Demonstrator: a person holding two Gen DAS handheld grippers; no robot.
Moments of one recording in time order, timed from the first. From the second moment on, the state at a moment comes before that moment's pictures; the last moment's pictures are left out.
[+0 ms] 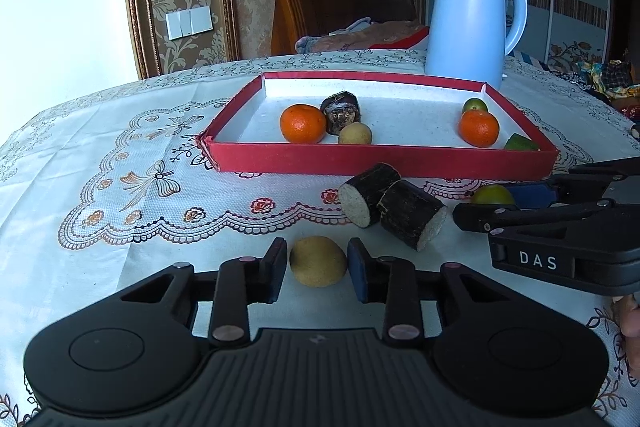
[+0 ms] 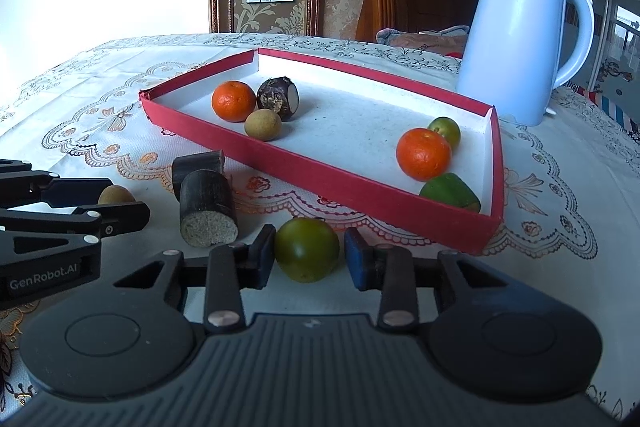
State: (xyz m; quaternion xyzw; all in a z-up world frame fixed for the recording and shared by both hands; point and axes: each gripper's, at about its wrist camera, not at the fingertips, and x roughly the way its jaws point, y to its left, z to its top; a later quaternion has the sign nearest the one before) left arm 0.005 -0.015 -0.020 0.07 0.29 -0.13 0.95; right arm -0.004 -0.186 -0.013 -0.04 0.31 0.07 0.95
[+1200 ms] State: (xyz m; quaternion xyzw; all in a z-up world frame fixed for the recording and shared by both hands) left arm 0.000 -0.010 -0.015 0.06 0.27 -0.13 0.95; right arm -0.013 -0.194 -0.008 -0.02 0.28 0.04 0.96
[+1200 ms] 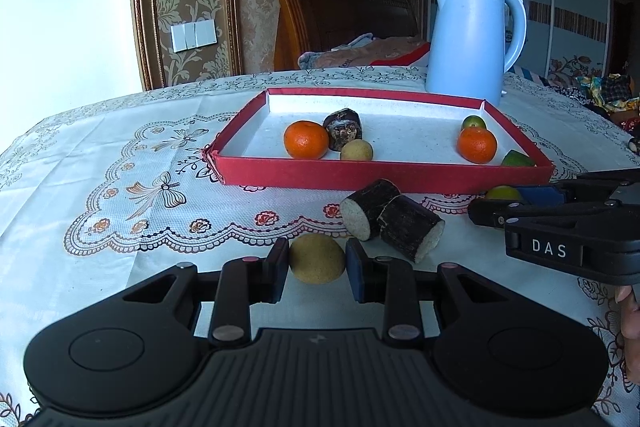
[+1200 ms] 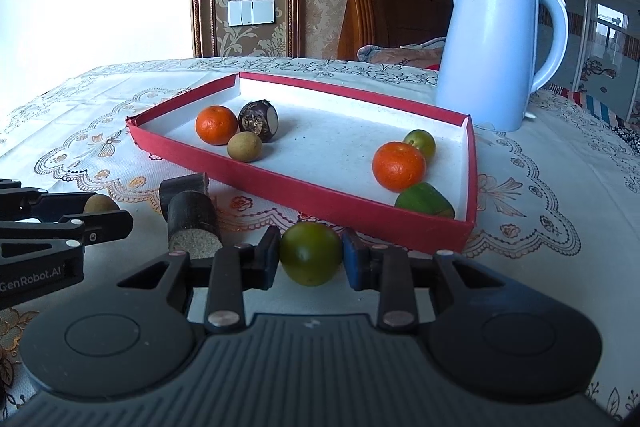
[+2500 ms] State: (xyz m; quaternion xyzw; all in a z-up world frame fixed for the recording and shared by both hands) left arm 0.066 -0.049 0.017 0.02 0.24 -0.13 0.96; right arm 0.037 -0.220 0.016 0.02 0.25 -0.01 0.97
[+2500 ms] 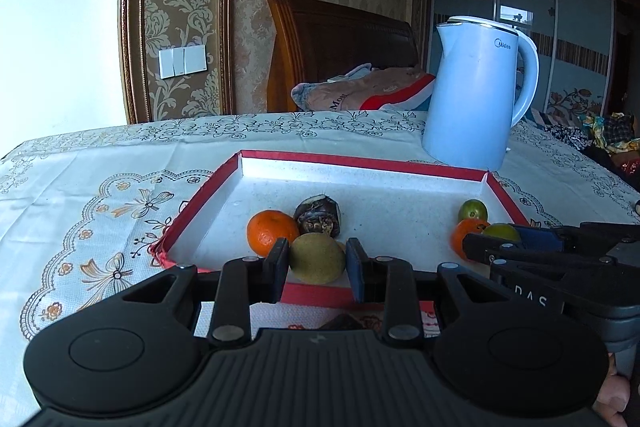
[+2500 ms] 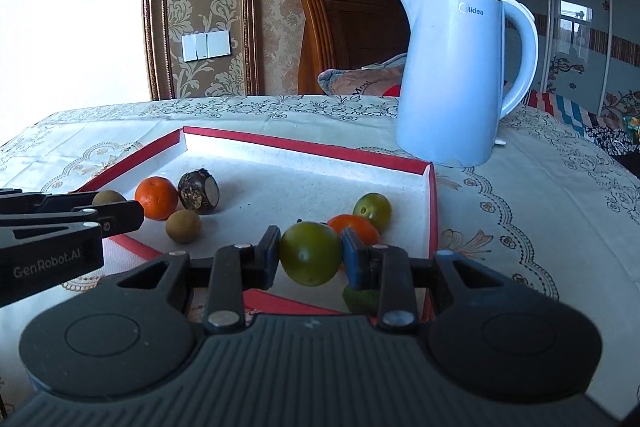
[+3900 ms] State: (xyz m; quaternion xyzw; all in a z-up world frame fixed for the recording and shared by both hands) left arm 0.145 -0.075 0.010 0.04 0.25 -0.09 0.96; right arm 0.114 -0.244 0.013 0.05 0.26 -0.07 0.96
